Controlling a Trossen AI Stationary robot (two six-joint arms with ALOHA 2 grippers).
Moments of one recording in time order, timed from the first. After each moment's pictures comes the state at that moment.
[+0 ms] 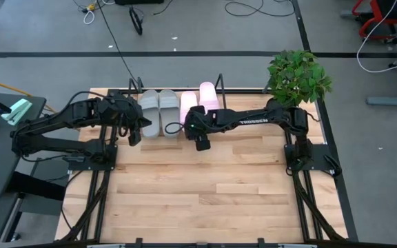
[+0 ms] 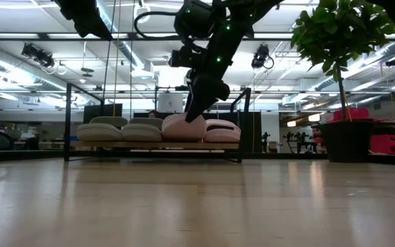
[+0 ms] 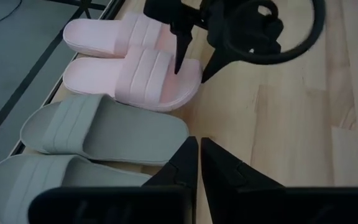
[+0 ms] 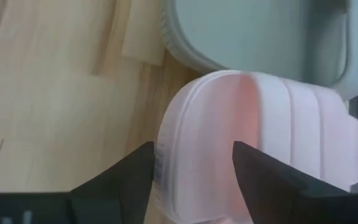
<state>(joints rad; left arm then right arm) 0.24 0.88 1.02 -0.84 -0.05 -0.01 -0.14 2.02 1.59 -0.58 0.21 -0.42</state>
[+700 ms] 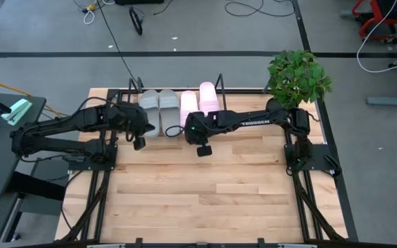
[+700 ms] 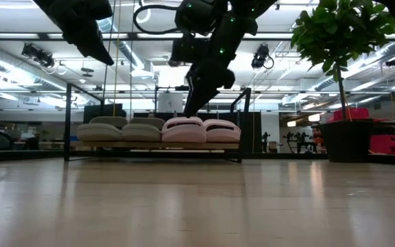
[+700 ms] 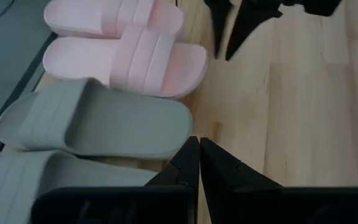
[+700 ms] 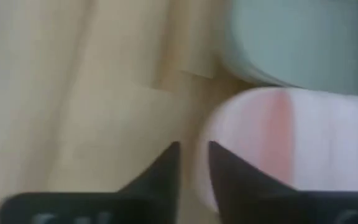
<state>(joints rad) 0.24 0.87 0.83 -0.69 -0.05 0.04 -0.12 2.00 1.59 -0.62 0.05 -0.34</state>
